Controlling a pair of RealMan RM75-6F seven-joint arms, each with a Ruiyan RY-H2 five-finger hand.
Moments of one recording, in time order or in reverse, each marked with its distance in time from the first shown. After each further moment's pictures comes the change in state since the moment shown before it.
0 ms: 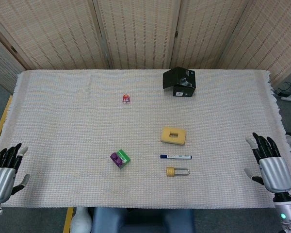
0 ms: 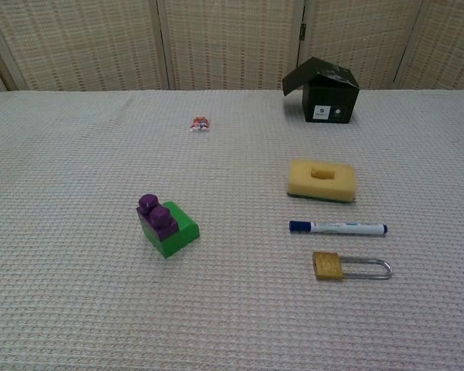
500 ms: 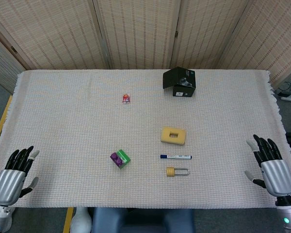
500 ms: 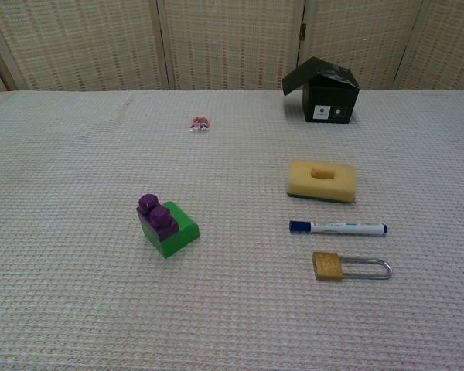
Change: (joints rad) left arm -0.011 -0.029 0.029 0.029 0.095 0.015 -0.010; right arm -0.020 0.021 -0.018 -0.013 -0.041 0.044 0.038
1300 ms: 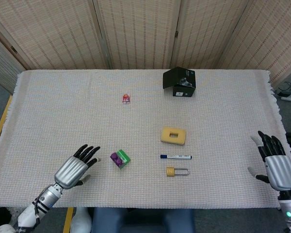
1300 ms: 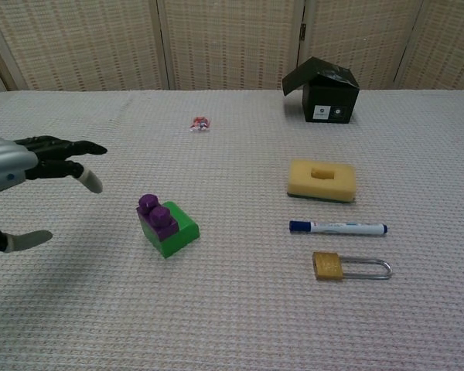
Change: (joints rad) left arm -0.335 -0.107 -0.061 -0.179 -0.040 -0.494 0.209; right arm 0.024 0.014 0.028 0.012 0.079 -0.073 0.063
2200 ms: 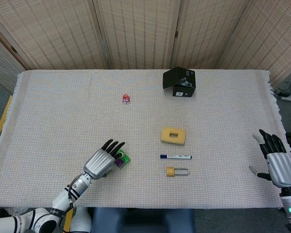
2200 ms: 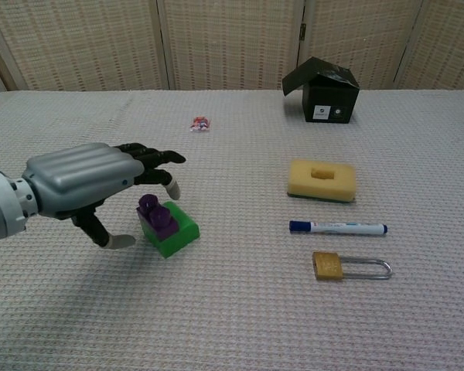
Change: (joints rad) left arm -0.184 -0.235 -0.063 0.092 -0.231 -0.097 0.236; right arm 0.021 0.021 0.006 0.011 0.032 -0.057 0.065
